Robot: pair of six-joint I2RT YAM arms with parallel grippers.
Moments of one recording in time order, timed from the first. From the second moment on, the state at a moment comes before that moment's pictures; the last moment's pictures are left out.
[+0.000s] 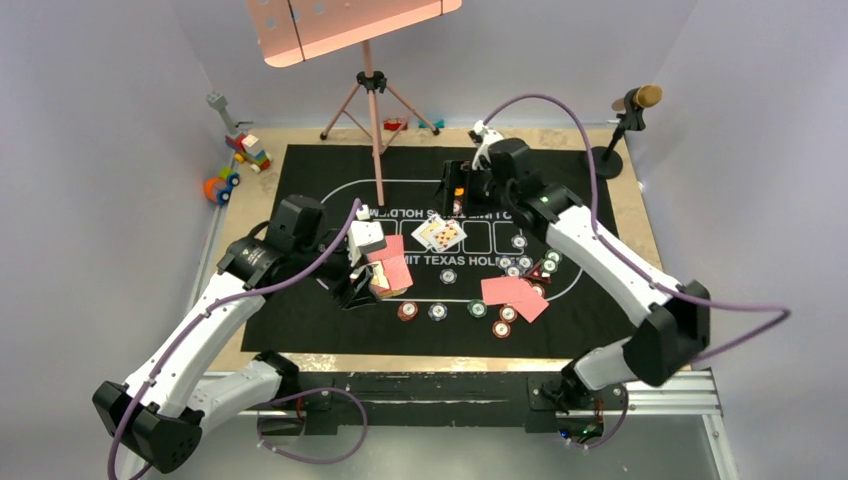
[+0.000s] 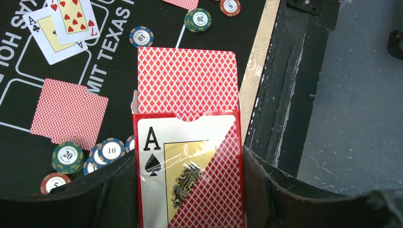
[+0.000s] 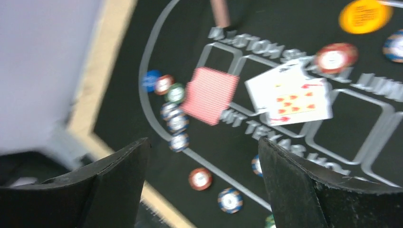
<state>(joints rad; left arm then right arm) -0.49 0.99 1.03 -0.89 0.68 0.42 0.59 1.48 1.33 -0.46 -0.10 0.45</state>
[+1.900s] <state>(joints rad) -0.48 1.01 1.04 -0.88 0.68 0.40 0.68 1.48 0.92 0.22 -0.87 0.98</state>
